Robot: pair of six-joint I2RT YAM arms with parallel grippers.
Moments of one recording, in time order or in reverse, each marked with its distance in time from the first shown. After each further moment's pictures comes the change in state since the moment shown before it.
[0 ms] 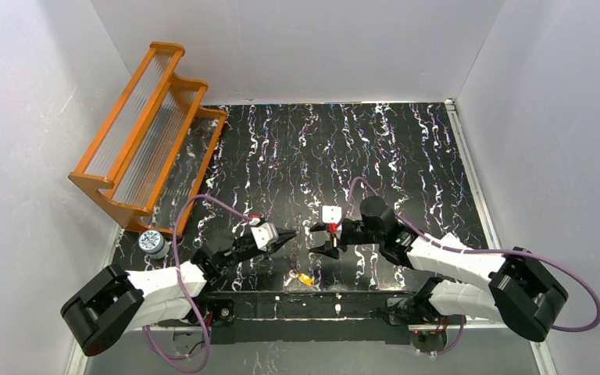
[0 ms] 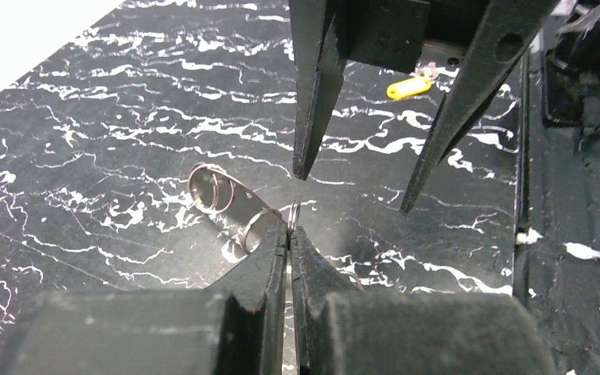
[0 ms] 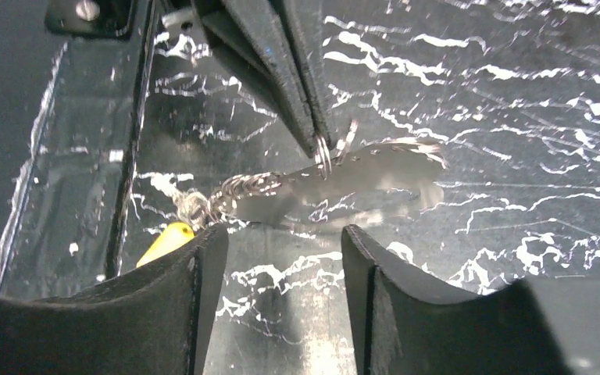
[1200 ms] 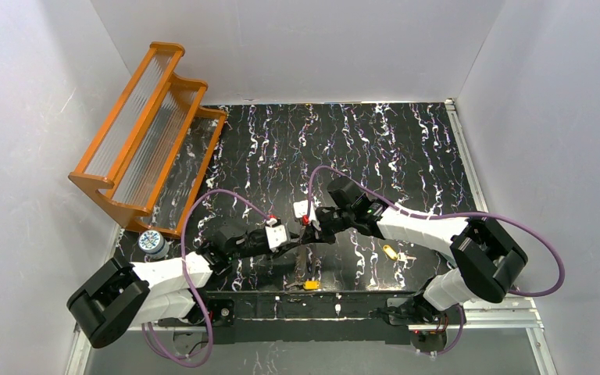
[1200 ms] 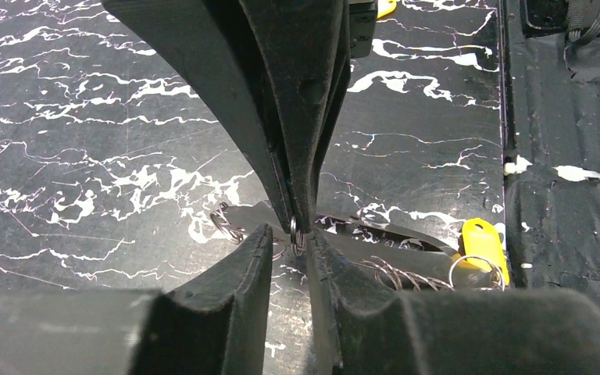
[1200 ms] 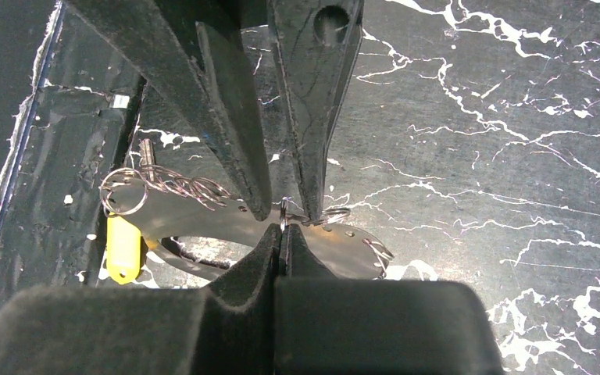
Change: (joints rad) left arm 0.017 0.074 0.095 -0.218 0.142 0.140; right arm -0.001 0.306 0.323 -0.383 -0.109 -0.234
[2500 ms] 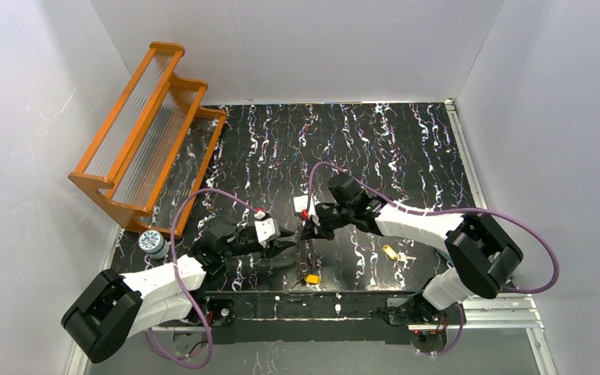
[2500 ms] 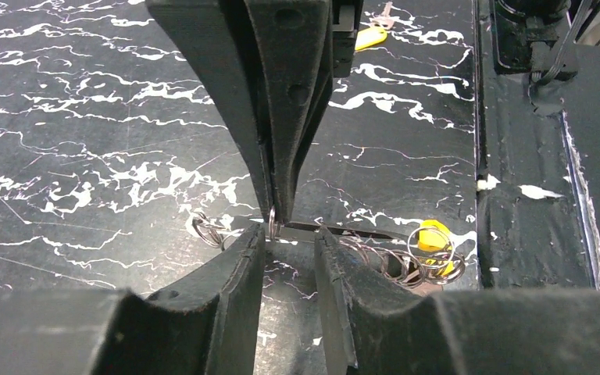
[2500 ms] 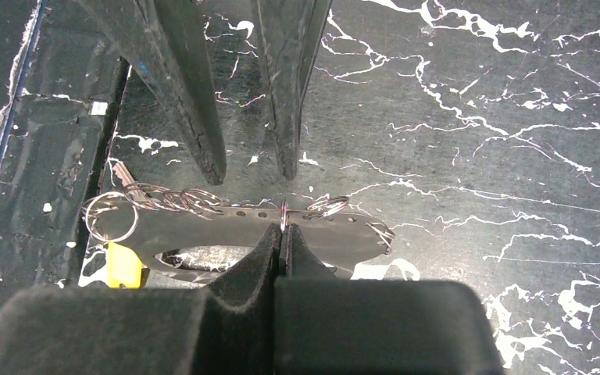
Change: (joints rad) left arm 0.103 -0.096 -0.024 -0.014 0.108 -0.117; right arm -0.031 0.036 0.017 0.027 -0.013 0.019
